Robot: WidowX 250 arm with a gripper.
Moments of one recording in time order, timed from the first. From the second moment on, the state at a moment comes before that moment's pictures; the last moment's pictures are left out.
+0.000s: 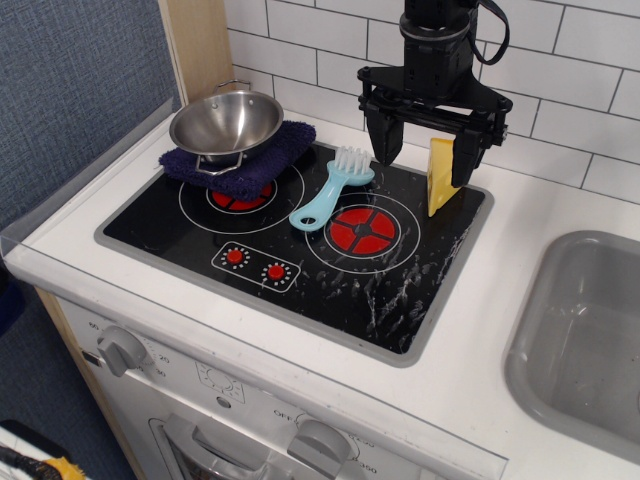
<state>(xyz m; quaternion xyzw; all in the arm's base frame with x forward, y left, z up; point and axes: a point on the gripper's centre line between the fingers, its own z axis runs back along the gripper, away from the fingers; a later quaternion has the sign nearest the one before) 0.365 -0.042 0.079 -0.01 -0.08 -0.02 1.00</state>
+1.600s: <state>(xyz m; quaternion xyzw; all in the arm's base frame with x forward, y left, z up) 0.404 0.088 0.082 0.04 0.01 0.06 1.00</state>
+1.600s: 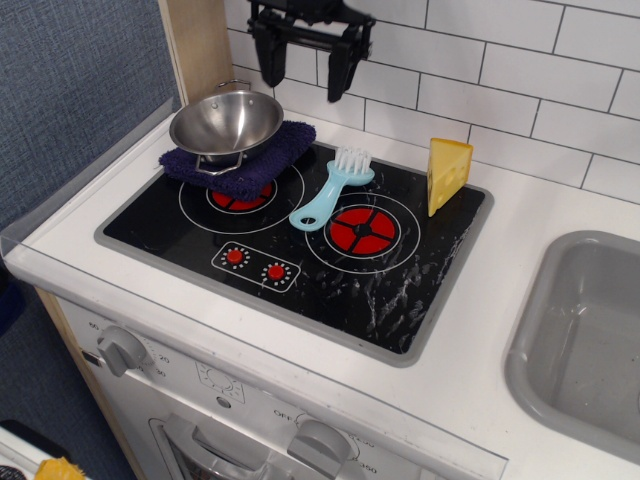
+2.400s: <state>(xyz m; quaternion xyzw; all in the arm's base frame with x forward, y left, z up) 0.392 0.111 0.047 0.04 0.02 0.09 0.99</state>
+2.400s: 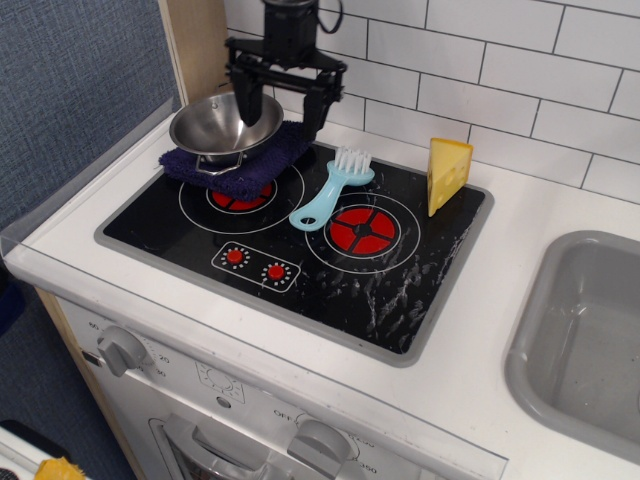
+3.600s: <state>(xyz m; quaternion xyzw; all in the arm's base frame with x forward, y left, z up) 0.378 0.105 0.058 0.03 -0.01 0.11 0.99</state>
